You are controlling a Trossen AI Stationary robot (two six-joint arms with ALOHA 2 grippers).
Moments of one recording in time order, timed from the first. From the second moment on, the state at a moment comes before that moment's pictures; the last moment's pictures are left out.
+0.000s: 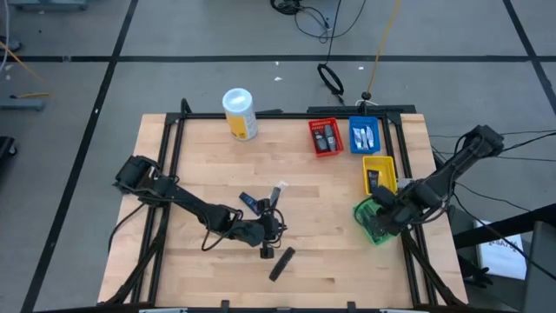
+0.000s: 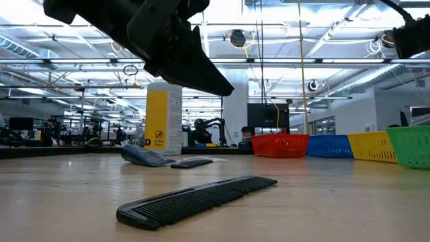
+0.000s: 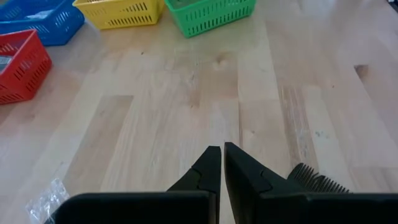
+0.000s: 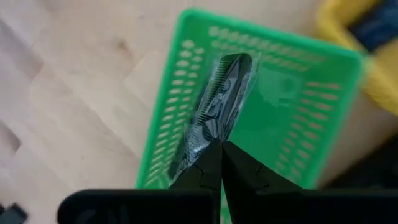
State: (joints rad) left arm -0.41 1.82 0.99 0.22 -0.45 -0.16; right arm 0.68 0.94 0.69 -1.13 0.14 1.50
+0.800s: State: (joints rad) left arm -0.42 1.76 0.99 0.08 -0.57 -0.16; right arm 0.68 0.95 0.62 -0.98 0.24 1.29
